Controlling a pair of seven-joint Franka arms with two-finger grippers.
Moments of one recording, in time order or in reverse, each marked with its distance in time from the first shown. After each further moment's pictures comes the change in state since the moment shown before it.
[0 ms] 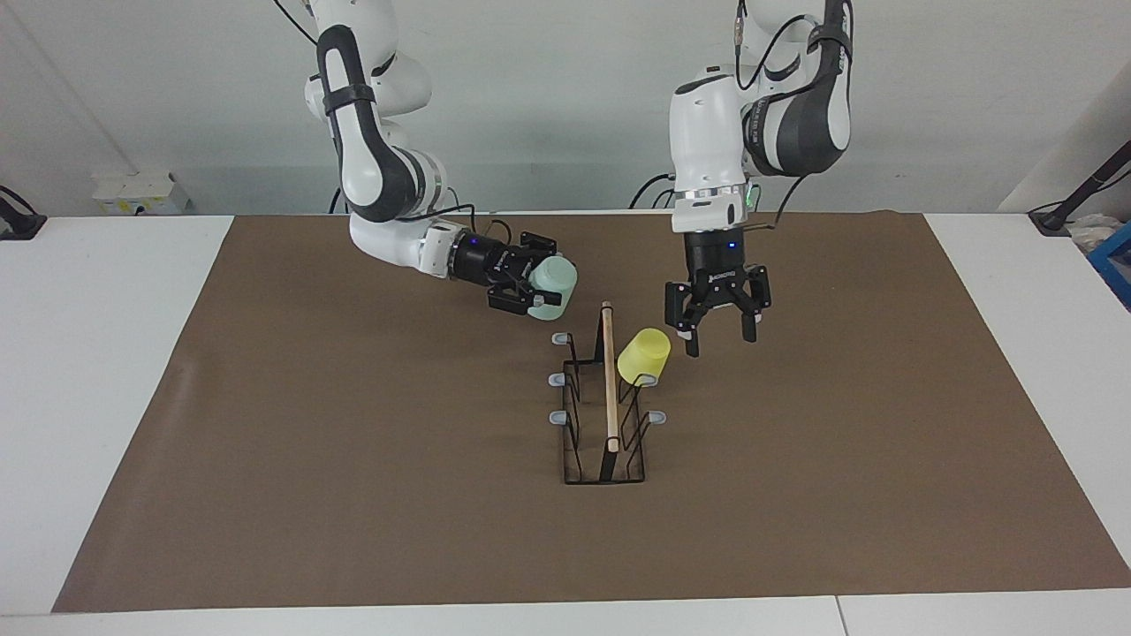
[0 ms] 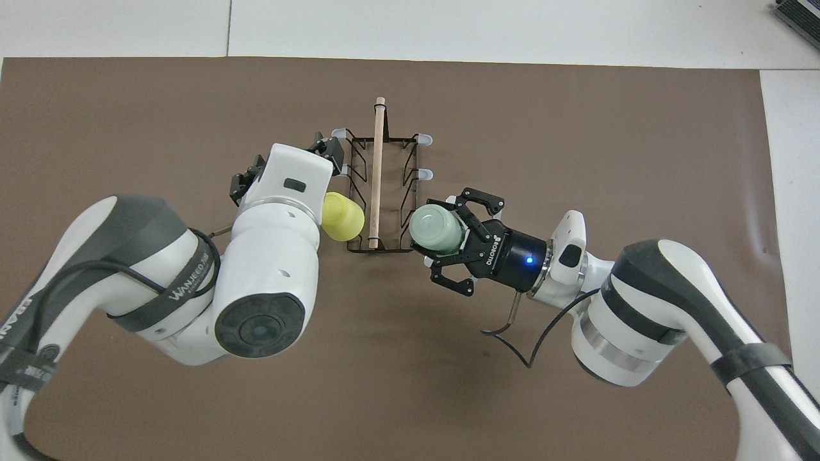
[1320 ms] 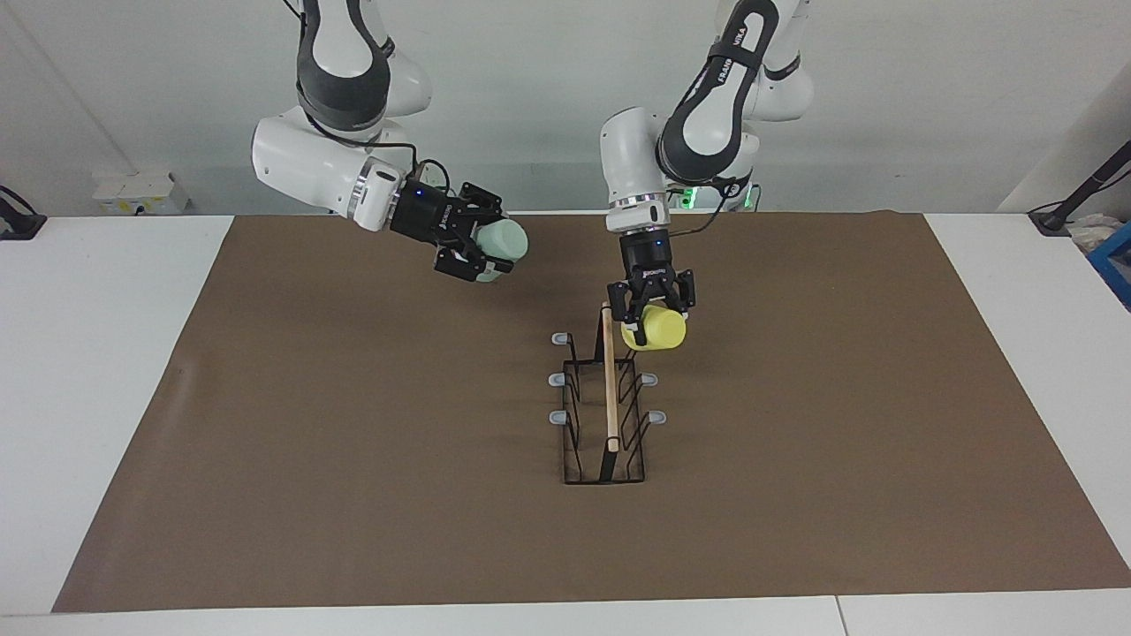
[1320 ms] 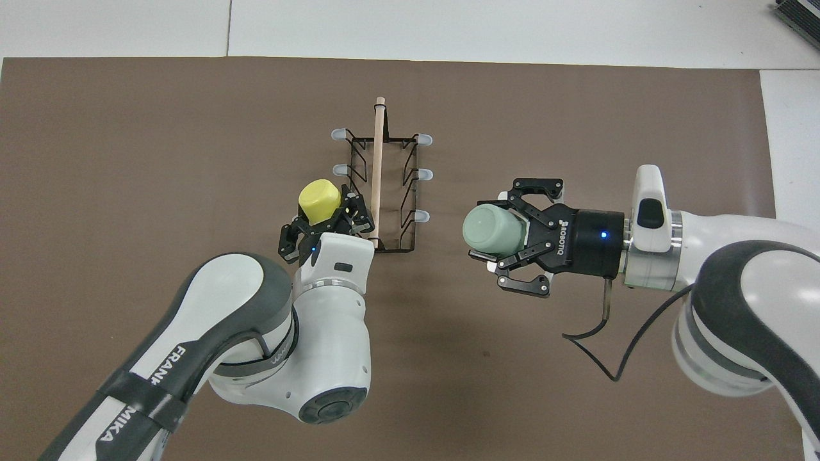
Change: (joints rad) left arm -0.017 -0.014 -0.174 -0.223 0.706 0.007 -0.945; right arm -0.136 -0.225 -0.008 0.055 -0.678 -0.011 0.674
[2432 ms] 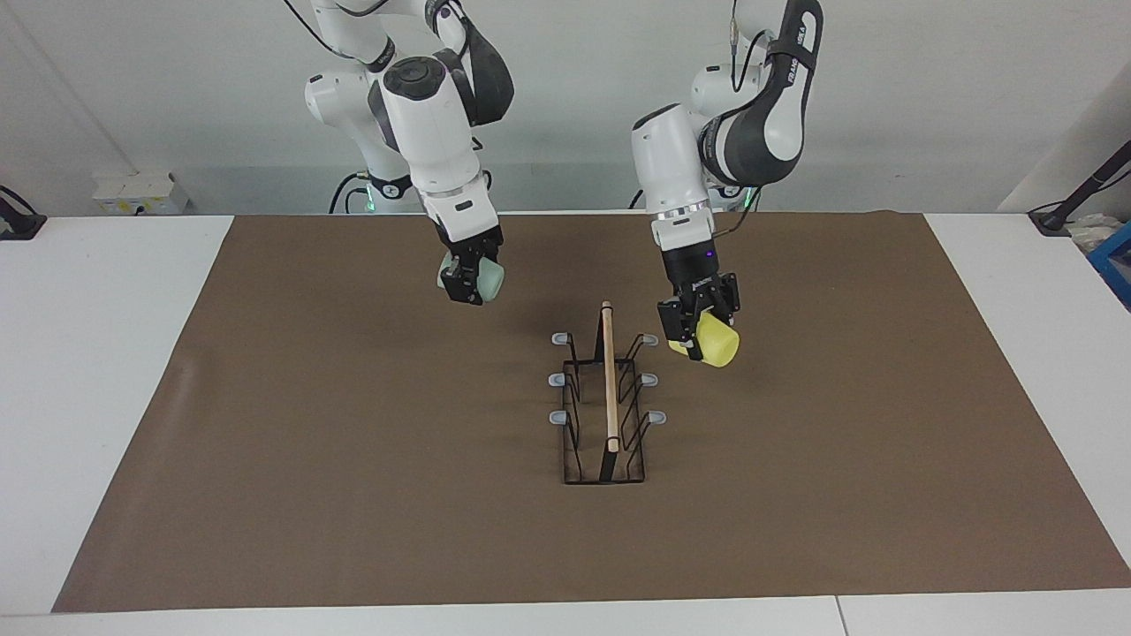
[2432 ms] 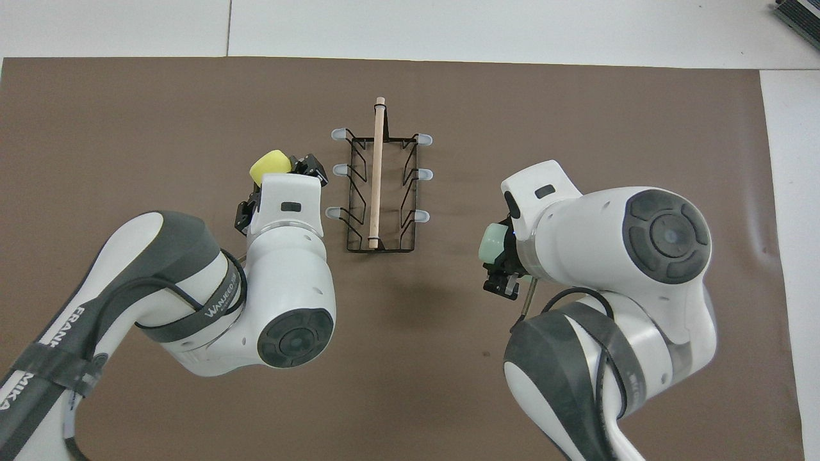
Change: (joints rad) left arm 0.000 -0.002 0.062 0.066 -0.096 -0.094 0.029; right arm 0.166 0.127 0.006 0.222 -0.949 0.079 0.784
